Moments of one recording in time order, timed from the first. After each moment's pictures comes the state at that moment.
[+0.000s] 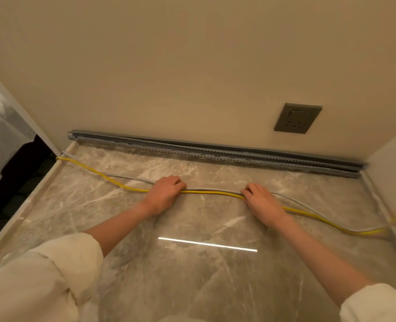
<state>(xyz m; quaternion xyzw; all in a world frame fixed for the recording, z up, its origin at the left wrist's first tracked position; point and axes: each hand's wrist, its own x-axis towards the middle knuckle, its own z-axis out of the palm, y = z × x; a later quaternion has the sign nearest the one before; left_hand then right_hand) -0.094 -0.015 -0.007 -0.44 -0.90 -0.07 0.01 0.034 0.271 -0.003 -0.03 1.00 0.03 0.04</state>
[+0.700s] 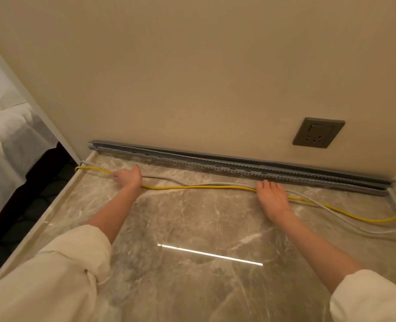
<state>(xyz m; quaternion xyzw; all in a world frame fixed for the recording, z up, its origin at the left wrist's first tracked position) -0.186 -0.082 0.024 0.33 -0.78 -0.52 0.03 -0.028 0.264 0.006 0.09 0.99 0.10 0.04</state>
